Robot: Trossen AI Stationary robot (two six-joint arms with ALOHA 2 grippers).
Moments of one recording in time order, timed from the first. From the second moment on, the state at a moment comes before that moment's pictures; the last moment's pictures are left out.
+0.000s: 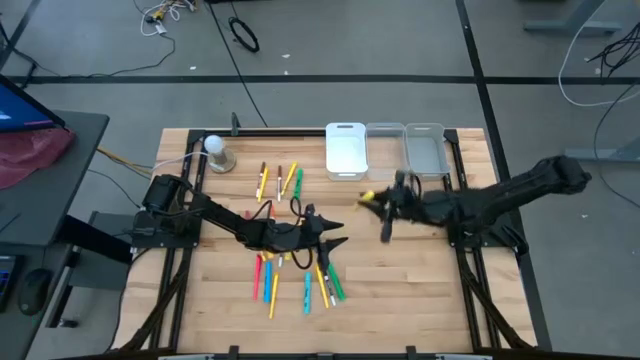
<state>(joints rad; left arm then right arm) -0.25 1.87 0.90 0.81 -0.47 -0.28 0.24 1.05 0.68 0.15 0.54 0.14</state>
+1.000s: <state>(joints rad) -0.25 1.87 0.90 0.76 -0.48 -0.30 -0.79 1.57 0.88 -0.30 -0.08 0.31</state>
